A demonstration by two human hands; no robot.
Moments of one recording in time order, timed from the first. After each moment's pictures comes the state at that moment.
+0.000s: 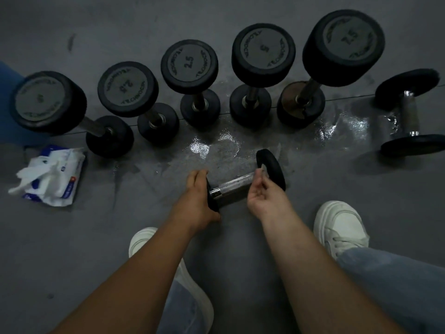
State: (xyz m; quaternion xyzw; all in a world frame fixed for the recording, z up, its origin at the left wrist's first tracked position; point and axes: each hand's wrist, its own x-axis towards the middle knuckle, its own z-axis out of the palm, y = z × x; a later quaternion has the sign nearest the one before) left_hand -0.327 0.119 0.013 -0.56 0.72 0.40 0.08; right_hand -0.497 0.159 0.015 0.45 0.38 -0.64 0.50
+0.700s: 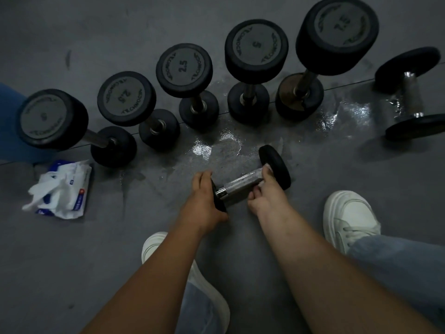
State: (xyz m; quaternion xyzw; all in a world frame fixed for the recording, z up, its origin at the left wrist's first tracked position) left_hand -0.330 0.121 0.019 -0.56 0.72 0.41 0.08; right_hand -0.477 0.148 -0.010 0.35 0.56 -0.55 0.52
